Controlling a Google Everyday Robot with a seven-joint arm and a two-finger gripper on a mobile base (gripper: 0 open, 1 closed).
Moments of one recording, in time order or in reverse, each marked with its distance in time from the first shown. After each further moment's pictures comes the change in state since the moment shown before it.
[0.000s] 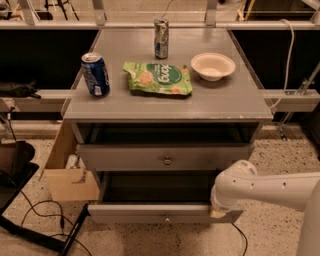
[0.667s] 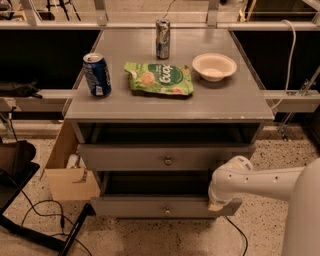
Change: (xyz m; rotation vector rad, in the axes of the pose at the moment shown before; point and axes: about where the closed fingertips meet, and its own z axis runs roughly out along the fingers) arm -0.011 -0.028 0.012 0.026 -0.011 -0.031
